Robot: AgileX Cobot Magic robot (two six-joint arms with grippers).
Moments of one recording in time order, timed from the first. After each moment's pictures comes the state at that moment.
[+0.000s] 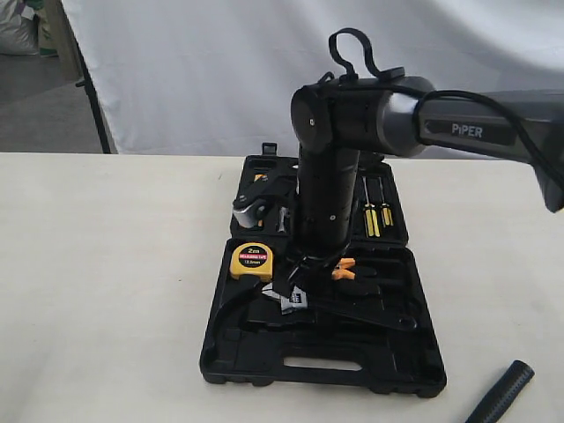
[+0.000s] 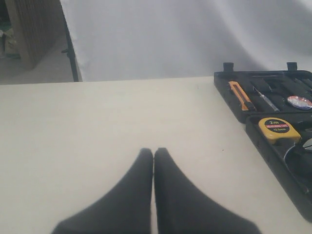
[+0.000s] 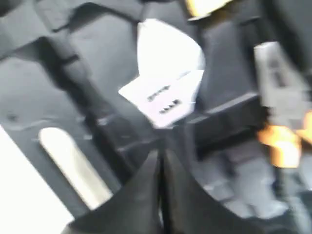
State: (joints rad) left arm 0.00 0.00 0.00 -0.03 0.27 0.01; right arm 0.73 2.14 -1.70 0.03 1.21 -0.47
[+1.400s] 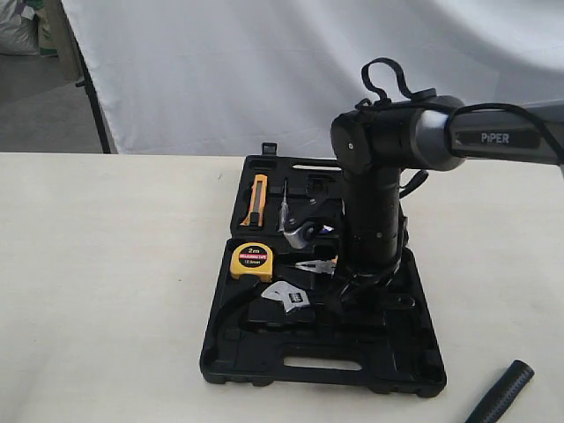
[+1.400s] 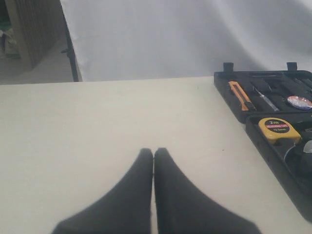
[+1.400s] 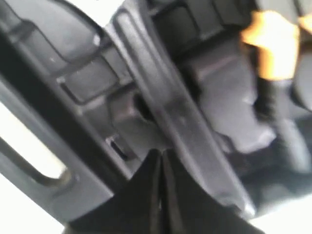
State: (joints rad) left arm 0.00 0.00 0.00 -0.03 0.27 0.01; right arm 0.64 2.13 -1.57 -0.07 1.21 -0.45
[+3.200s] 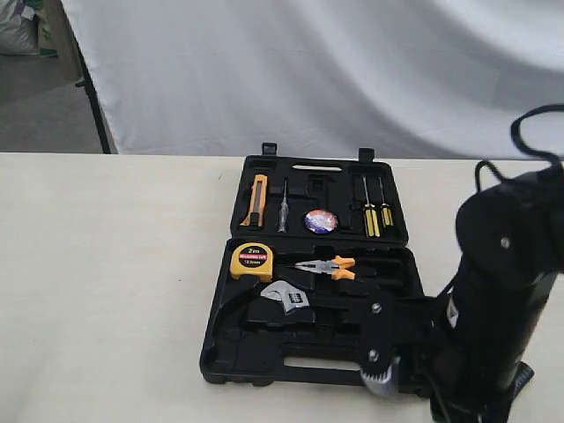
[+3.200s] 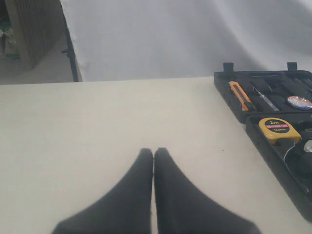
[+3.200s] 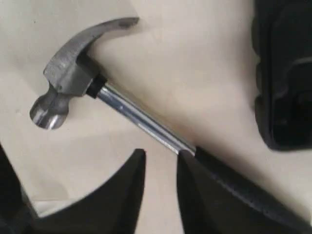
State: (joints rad) left arm 0.00 0.00 0.00 -0.03 0.27 0.01; right arm 0.70 1.57 -0.83 0.01 0.97 -0.79
